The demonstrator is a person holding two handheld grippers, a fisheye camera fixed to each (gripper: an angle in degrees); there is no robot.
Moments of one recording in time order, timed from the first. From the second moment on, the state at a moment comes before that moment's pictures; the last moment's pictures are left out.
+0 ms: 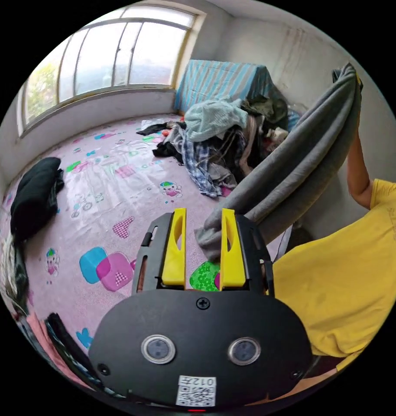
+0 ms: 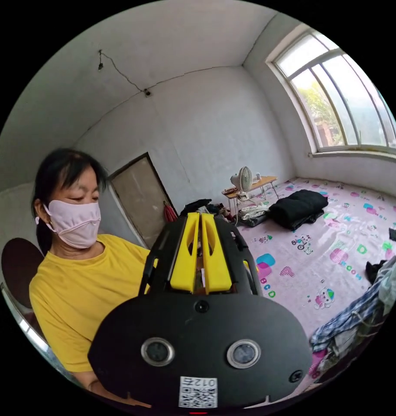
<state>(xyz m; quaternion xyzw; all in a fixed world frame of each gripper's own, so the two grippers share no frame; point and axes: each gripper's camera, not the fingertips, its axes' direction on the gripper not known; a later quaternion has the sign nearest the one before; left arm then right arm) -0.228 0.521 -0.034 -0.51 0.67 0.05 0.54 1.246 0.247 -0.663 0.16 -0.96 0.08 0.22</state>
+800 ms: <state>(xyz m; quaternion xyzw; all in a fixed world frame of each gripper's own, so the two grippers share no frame) -0.088 0.522 -0.029 -0.45 0.58 0.10 0.67 1.292 0.253 -0.522 0.17 -0.91 0.22 0.30</state>
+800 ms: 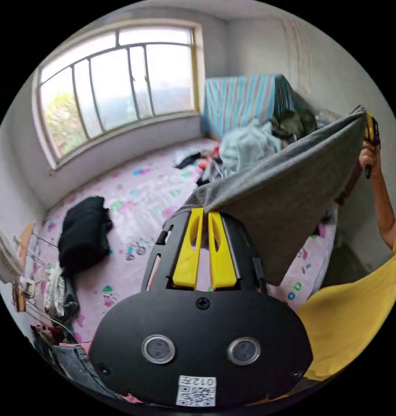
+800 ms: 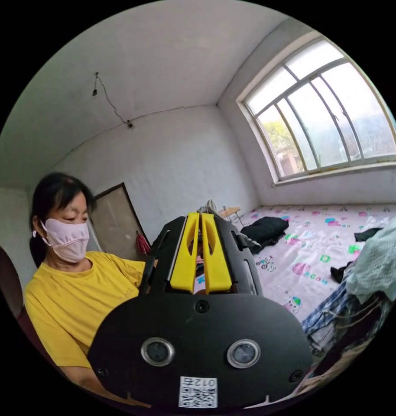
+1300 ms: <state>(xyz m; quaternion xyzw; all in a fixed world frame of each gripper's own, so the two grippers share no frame) -0.240 0.786 -0.268 -0.67 0.43 0.03 0.60 1.066 0.330 -0.571 -0.10 -0.95 -0.01 0.30</state>
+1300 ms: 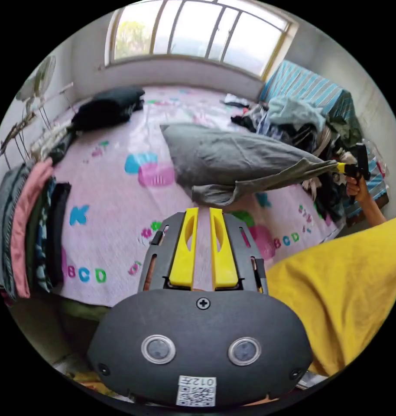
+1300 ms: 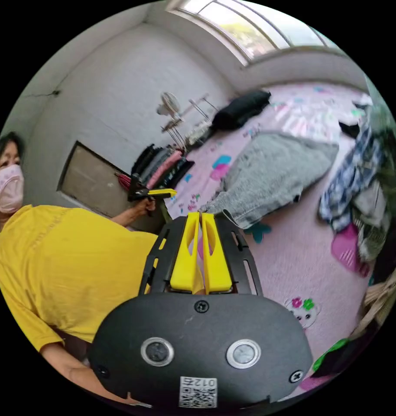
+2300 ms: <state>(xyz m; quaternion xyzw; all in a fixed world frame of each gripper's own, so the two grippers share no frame) 0.149 0.972 -0.384 -0.54 0.63 0.42 0.37 0.989 0.359 -0.571 -0.28 -0.91 0.03 0.31</state>
